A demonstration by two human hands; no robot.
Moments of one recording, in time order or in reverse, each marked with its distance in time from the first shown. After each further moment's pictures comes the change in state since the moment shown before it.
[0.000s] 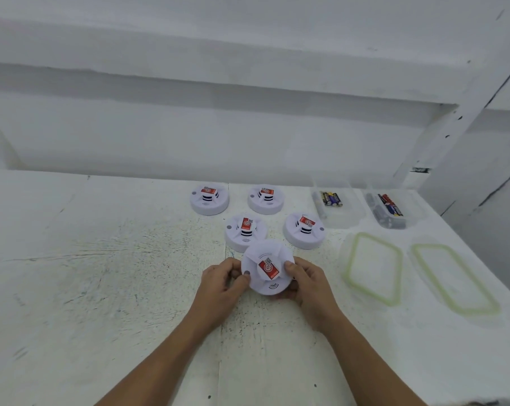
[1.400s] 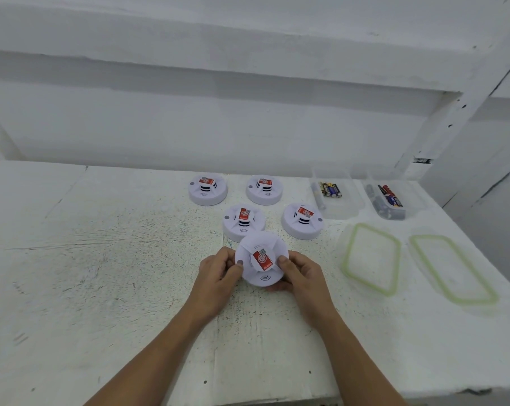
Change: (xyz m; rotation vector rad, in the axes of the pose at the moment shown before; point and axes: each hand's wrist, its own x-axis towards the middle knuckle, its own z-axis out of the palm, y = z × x) left_hand -0.006 0.008 0.001 -0.035 0.004 -0.023; right_hand -0.005 0.013 -0.002 -0.045 0.029 -0.087
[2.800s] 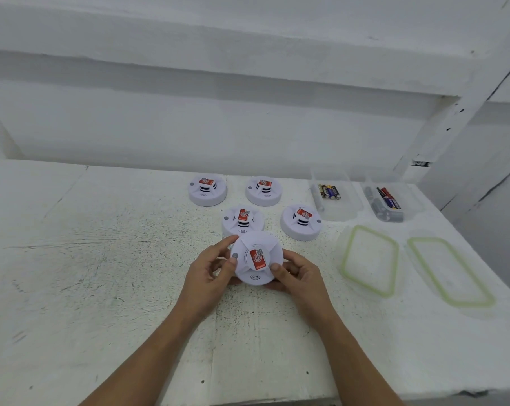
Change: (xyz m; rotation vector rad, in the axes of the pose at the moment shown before) left_hand 0.000 -0.013 -0.005 -0.240 0.077 -0.009; right_hand -0.002 0.002 -0.006 -0.022 -0.083 -0.026
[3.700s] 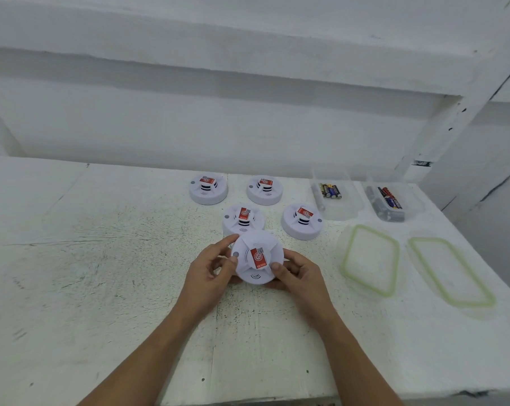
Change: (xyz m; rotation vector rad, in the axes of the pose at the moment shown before) left_hand -0.001 0.002 0.000 0.015 0.017 0.006; right_hand -0.001 -0.004 0.001 -0.011 -0.010 -0.013
